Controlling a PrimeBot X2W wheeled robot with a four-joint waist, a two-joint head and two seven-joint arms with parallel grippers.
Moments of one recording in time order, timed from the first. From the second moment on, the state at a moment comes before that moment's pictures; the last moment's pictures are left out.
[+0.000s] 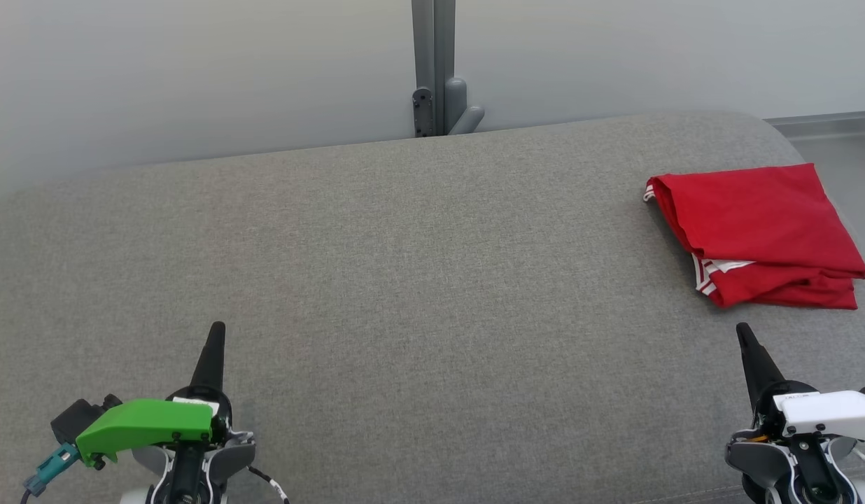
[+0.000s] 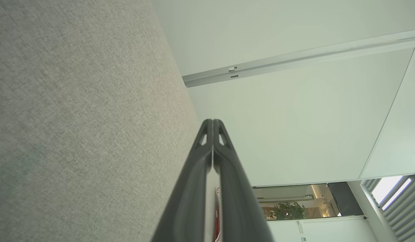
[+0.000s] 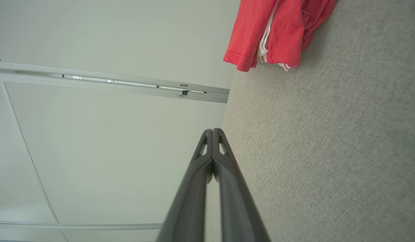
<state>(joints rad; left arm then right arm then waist) -0.15 0.05 -0.01 0.32 -1.43 -0.10 0.03 -0.05 -0.05 -0.18 0.20 1.41 0.13 0.10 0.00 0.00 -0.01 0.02</state>
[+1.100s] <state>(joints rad) -0.18 0.05 0.01 0.32 -1.62 -0.13 0.08 -0.07 -0.05 -0.21 0.21 1.61 0.13 0.15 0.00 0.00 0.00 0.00</state>
